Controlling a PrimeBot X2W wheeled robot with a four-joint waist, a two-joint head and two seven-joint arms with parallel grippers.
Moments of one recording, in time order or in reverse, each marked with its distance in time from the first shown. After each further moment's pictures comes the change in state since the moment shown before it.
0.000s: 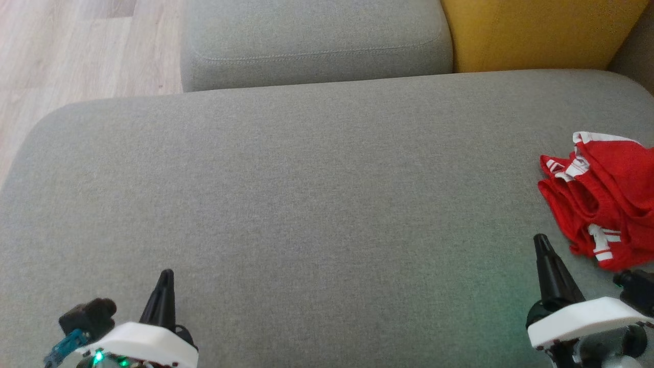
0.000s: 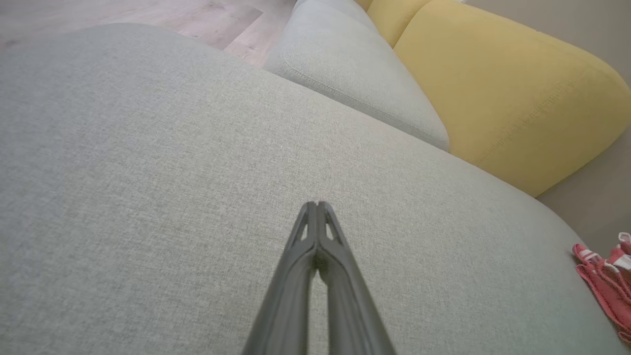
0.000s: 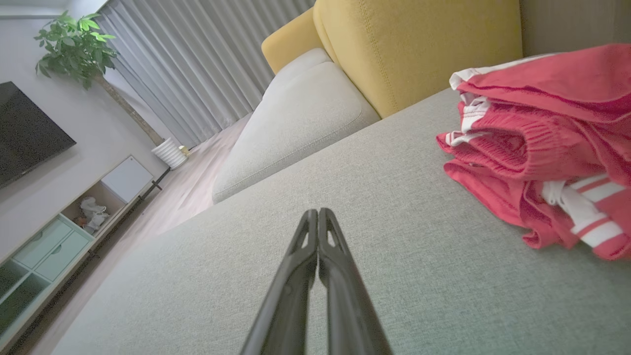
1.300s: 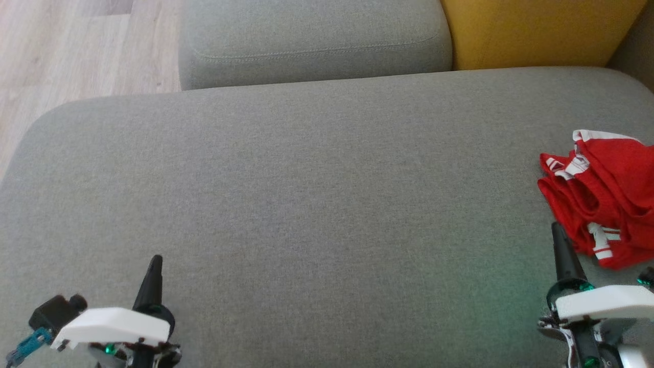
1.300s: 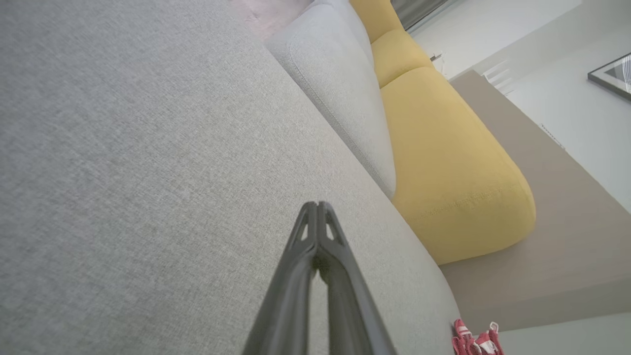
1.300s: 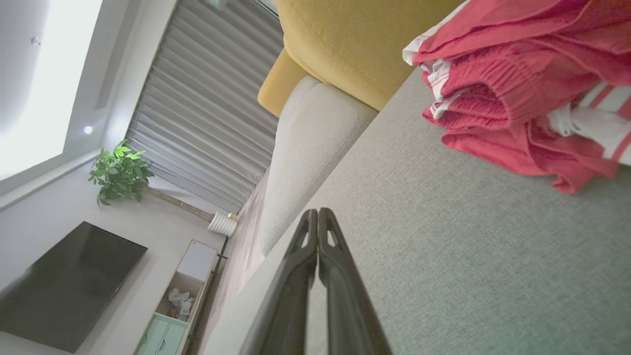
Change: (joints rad) left arm -0.060 -0.039 0.091 0.042 -0.418 -0.077 0.084; right arm -0.076 0.001 -0.034 0.100 0.439 0.000 0.000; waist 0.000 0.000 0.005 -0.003
